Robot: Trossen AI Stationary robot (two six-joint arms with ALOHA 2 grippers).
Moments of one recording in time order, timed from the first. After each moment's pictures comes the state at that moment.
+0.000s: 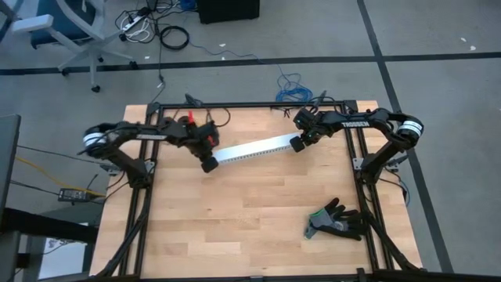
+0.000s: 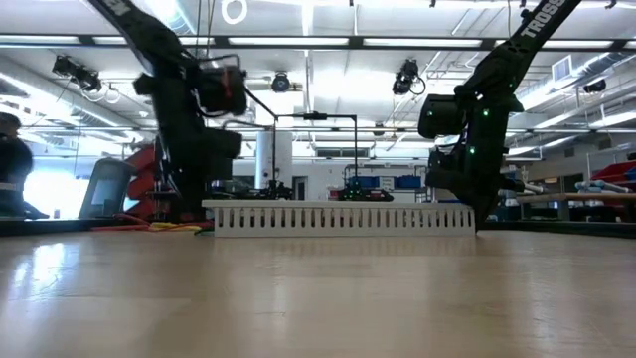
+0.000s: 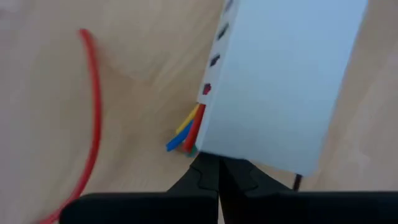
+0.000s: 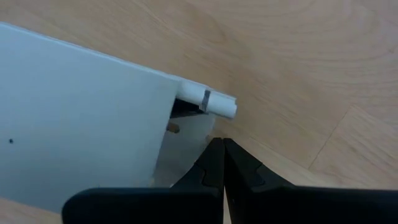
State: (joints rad) left arm 0.41 1.48 0.77 -0.53 0.07 -0.13; right arm -0.58 1.58 0.77 -0.49 0.07 0.45
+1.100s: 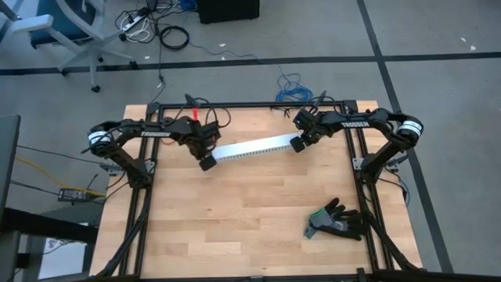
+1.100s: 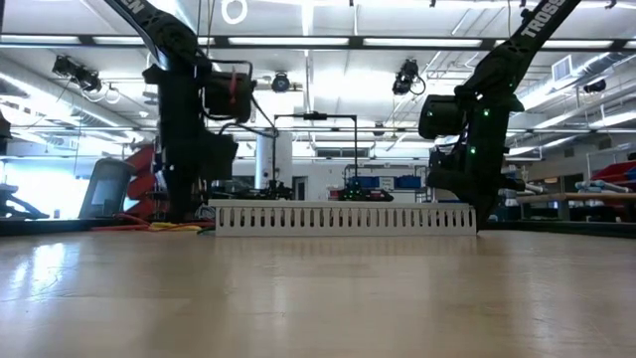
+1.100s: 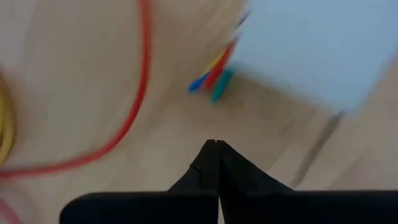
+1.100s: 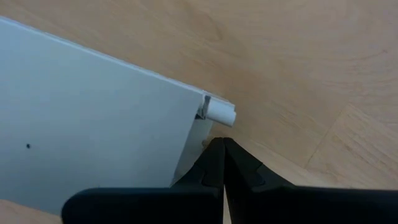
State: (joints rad) left arm 0.40 1.54 0.88 -0.79 -0.04 -0.19; right arm -0.57 1.59 0.77 -0.51 0.08 0.45
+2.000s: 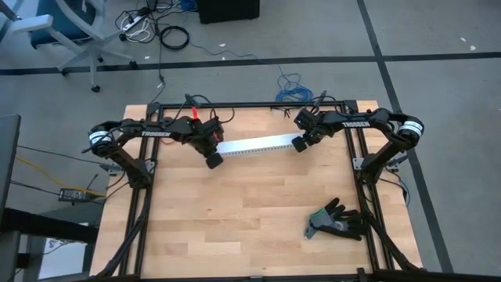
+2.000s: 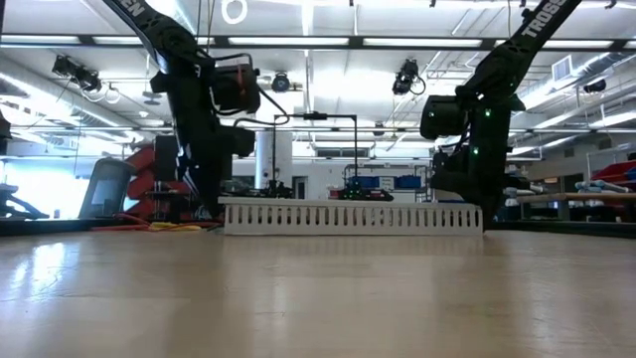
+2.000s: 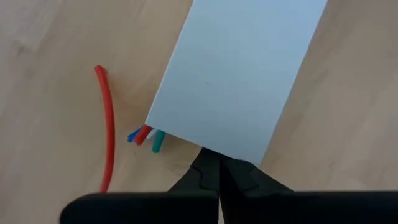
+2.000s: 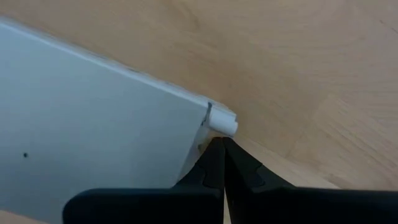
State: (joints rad) left arm 0.41 1.55 0.87 -0.54 0.07 -0.14; right arm -0.57 1.58 0.77 -0.53 0.09 0.46
